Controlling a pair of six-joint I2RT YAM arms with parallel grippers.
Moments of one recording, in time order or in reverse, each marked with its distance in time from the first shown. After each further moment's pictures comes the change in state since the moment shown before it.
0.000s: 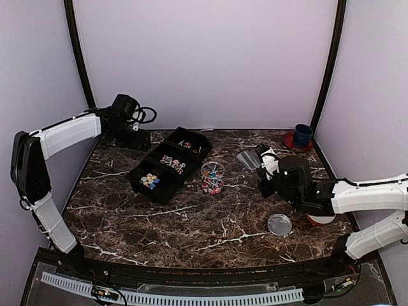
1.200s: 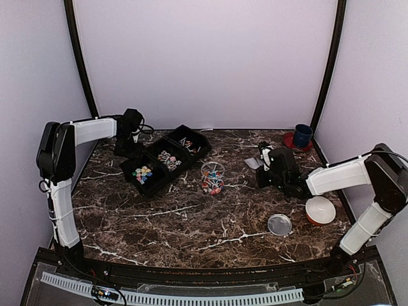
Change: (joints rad) left arm 0.092 0.282 0.072 -0.048 -0.199 0.042; right arm -0.264 0.370 0.115 0.083 -0.160 0.187
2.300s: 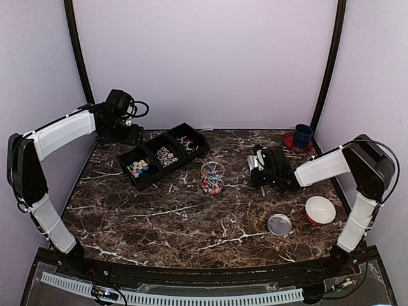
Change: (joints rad) left arm -0.060 -0.319 -0.071 0.011 0.084 -0.051; right arm -0.068 0.200 0.137 -0.066 -0.135 0.066
